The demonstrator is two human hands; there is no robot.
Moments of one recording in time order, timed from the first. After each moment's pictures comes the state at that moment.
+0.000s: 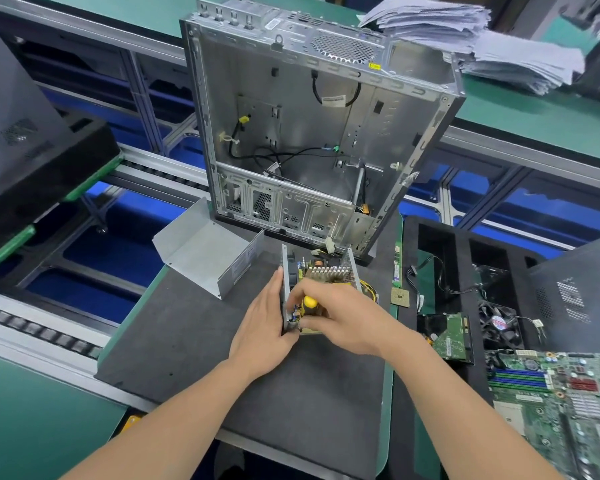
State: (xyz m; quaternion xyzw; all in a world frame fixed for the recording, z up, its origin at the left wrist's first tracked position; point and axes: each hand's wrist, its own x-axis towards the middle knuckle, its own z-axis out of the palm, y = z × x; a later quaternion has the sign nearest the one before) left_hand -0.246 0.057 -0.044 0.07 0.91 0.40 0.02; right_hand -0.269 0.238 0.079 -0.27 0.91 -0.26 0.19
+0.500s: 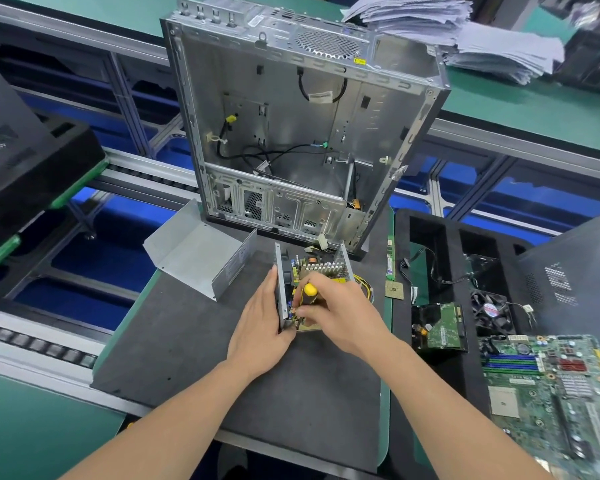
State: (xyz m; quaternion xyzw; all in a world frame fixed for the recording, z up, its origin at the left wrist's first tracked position) left_hand -0.248 0.057 -0.050 0.07 0.91 0.41 0.02; right_hand -0.255 0.233 0.068 -0.15 0.92 -0.36 0.11
